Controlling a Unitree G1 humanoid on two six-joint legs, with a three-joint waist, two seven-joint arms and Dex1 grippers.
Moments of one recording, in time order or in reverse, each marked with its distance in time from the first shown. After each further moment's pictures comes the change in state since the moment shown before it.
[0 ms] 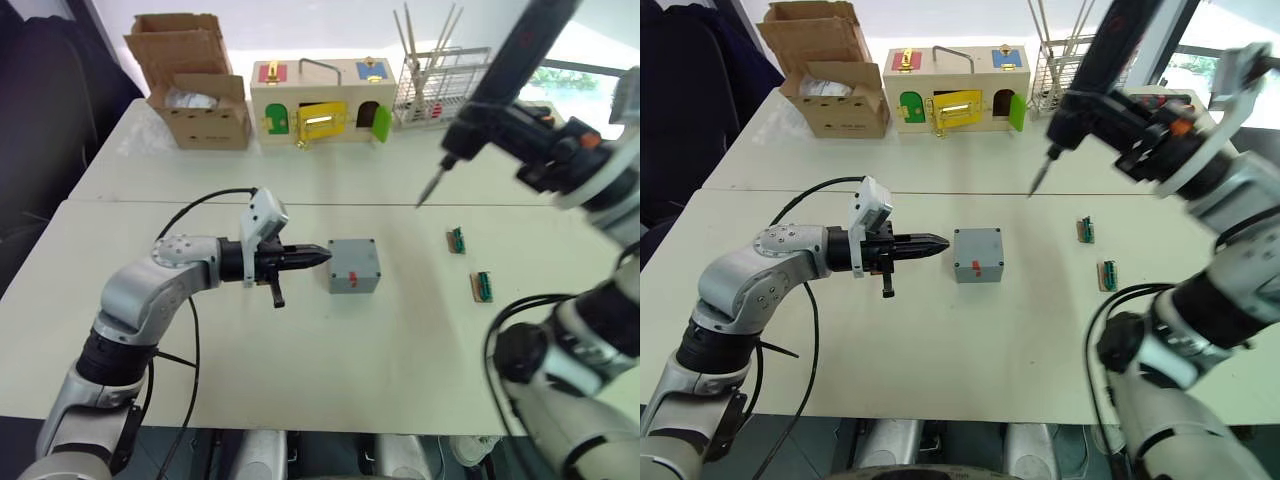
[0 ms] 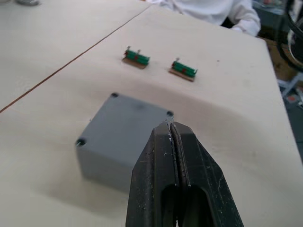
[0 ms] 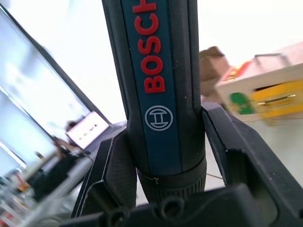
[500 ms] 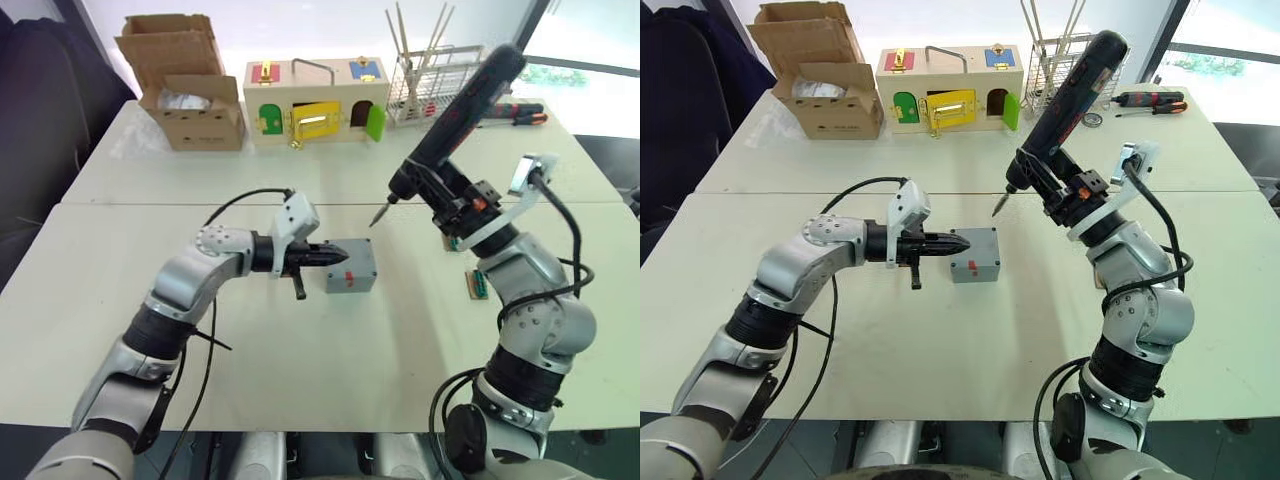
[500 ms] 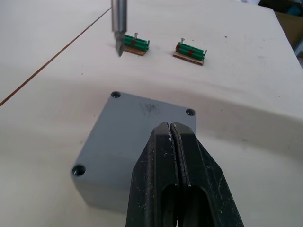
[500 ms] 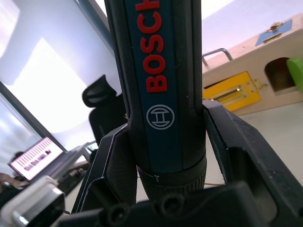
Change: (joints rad) left arm -0.118 -0.131 -0.171 0.225 0.223 -0.191 -0.085; right arm 0.355 0.130 0.353 0.126 -0.050 -0.714 -0.234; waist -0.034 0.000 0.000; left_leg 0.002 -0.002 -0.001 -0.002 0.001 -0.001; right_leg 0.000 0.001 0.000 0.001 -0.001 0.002
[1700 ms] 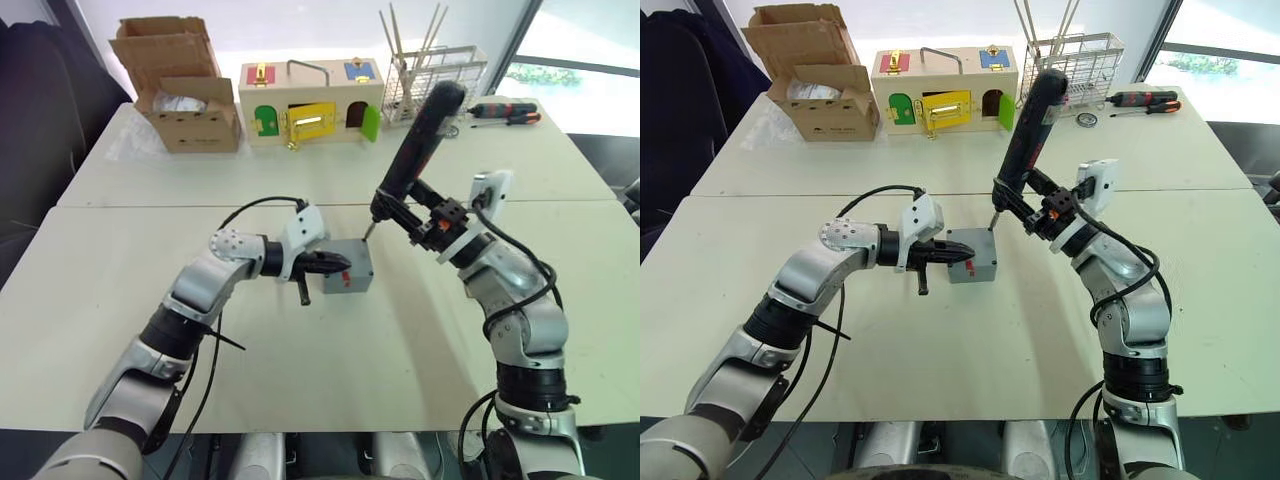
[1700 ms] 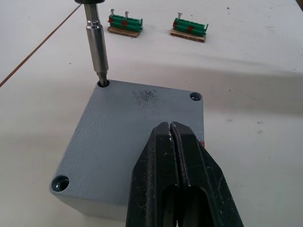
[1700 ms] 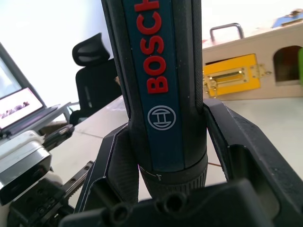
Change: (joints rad) left arm 0.014 -0.029 -0.027 0.049 0.123 -0.068 -0.036; right arm 0.086 -0.201 0.315 0.118 -0.025 -0.338 -0.040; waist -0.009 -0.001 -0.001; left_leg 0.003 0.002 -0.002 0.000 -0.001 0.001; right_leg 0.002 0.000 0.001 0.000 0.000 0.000
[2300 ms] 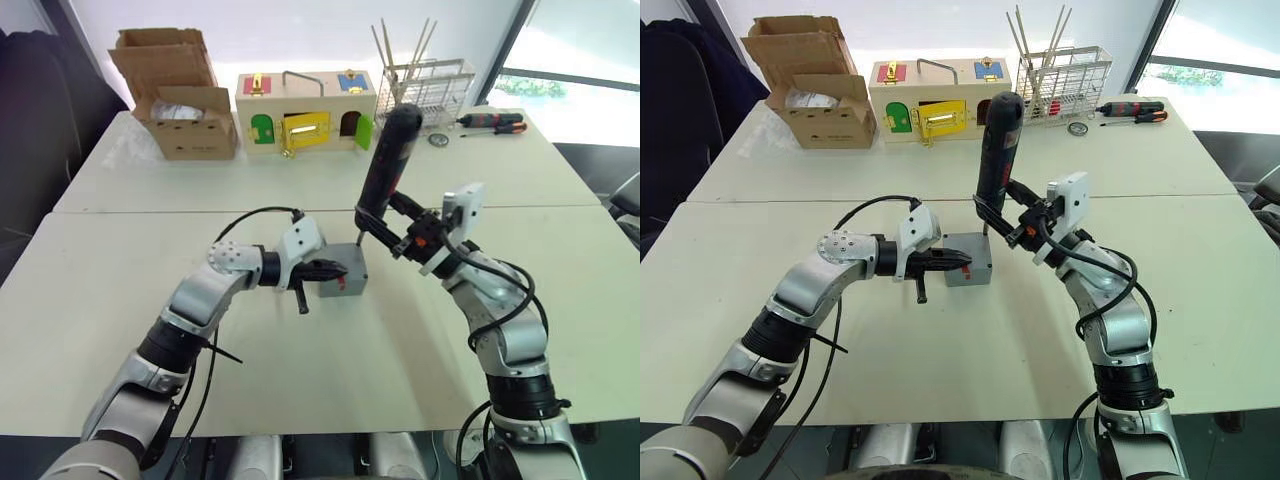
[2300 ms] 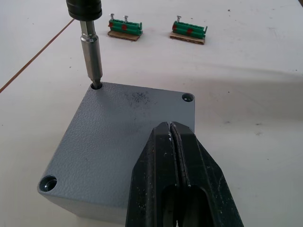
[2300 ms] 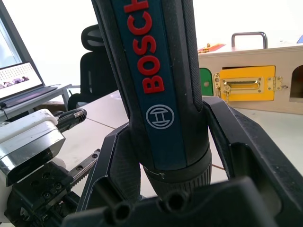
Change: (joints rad) left arm 0.065 0.000 0.005 -0.033 0.018 -0.012 0.032; right arm 0.042 -0.001 0.088 0.019 -0.077 -0.122 0.000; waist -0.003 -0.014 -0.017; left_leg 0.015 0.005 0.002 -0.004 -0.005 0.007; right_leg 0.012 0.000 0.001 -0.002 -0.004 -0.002
